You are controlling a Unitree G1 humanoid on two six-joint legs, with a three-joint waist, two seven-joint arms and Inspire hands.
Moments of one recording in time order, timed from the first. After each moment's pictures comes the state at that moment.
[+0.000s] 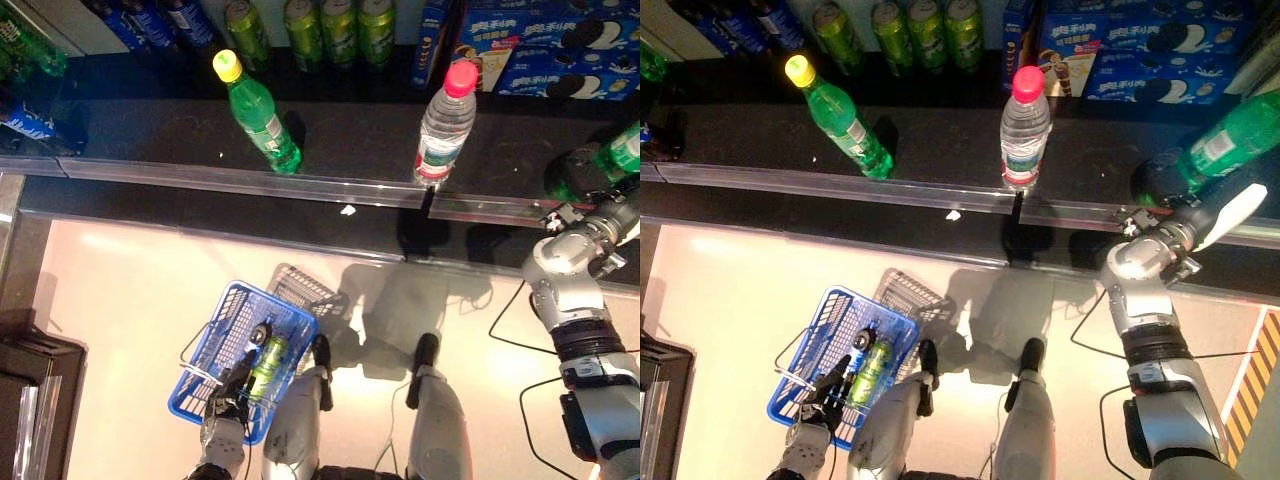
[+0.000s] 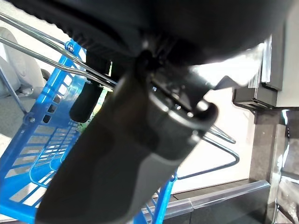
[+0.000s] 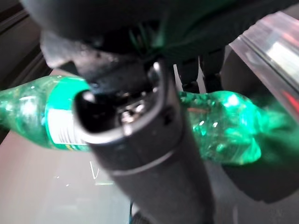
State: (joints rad) left arm -0.09 0.14 -0.07 0.92 -1.32 -0.21 0.20; right arm -0.70 -0.67 0.08 0.60 0.44 -0.08 -0.96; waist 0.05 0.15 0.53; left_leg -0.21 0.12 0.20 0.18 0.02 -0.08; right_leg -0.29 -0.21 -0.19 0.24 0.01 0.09
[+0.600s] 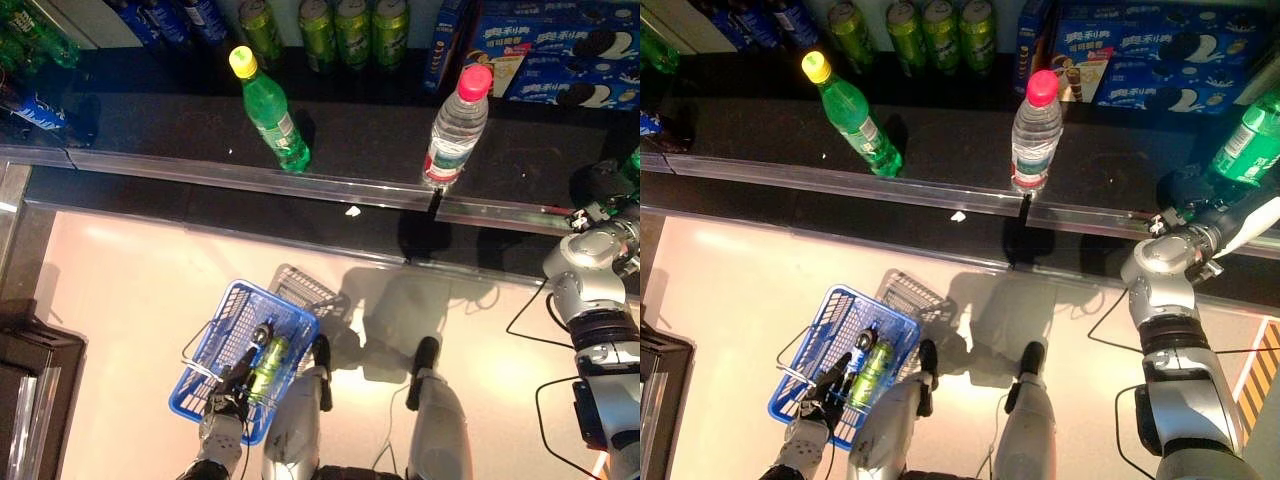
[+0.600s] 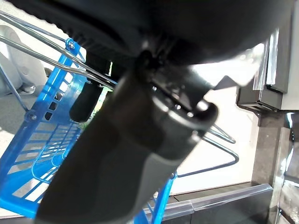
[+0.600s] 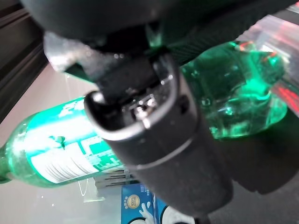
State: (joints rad) left arm -0.11 0.15 -0.07 0.92 -1.33 -0.18 0.20; right arm -0.72 -0.70 0.07 0.70 0.55 -0.11 -0.92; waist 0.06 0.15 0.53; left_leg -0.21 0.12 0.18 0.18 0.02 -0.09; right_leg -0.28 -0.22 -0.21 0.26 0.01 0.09
